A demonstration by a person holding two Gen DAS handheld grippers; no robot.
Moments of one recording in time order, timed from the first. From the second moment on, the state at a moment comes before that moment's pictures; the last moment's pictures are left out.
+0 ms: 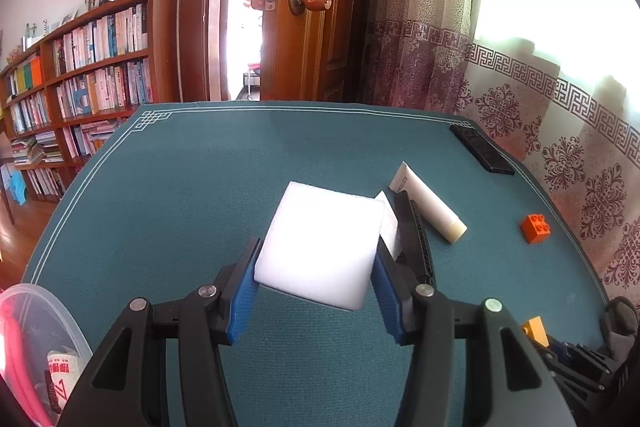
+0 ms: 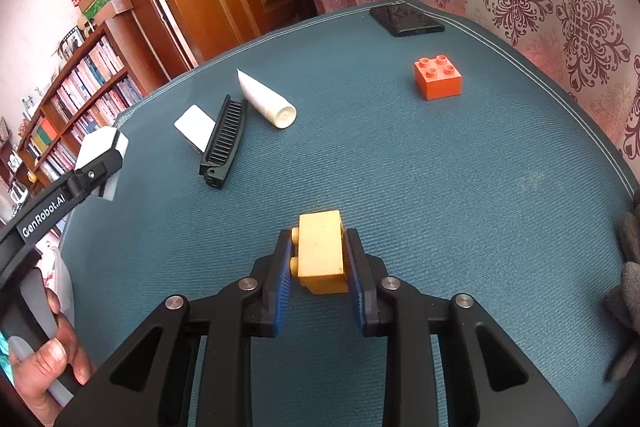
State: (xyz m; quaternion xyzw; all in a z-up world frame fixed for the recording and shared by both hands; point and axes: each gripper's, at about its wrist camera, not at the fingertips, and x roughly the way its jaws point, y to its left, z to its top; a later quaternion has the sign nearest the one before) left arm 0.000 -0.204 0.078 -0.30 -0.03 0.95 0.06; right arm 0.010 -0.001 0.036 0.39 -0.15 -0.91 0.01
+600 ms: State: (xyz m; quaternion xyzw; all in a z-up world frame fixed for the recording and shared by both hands) left arm 0.057 -0.246 0.093 -0.29 -0.05 0.96 0.03; right arm 0.022 -0.052 0.057 0.38 -0.14 -0.91 0.09
